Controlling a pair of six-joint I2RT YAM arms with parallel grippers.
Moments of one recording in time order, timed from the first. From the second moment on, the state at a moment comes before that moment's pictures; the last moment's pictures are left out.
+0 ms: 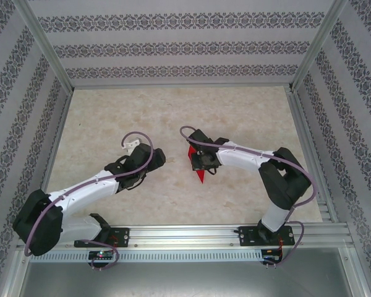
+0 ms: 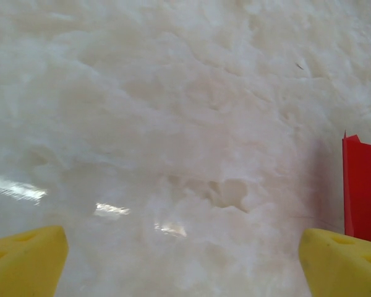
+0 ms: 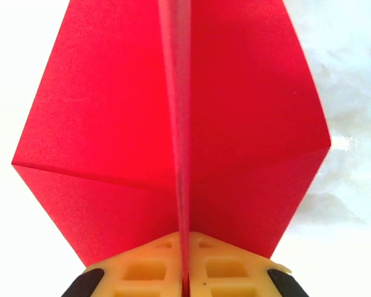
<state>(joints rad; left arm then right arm) -0.69 1.22 0.65 -0.30 -0.31 -1.01 0.73 1.74 1.07 -0.58 0.07 0.57</state>
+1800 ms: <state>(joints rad) -0.69 1.34 0.65 -0.37 -0.29 -1.04 0.56 2.06 1.43 -0.51 0.14 0.47</state>
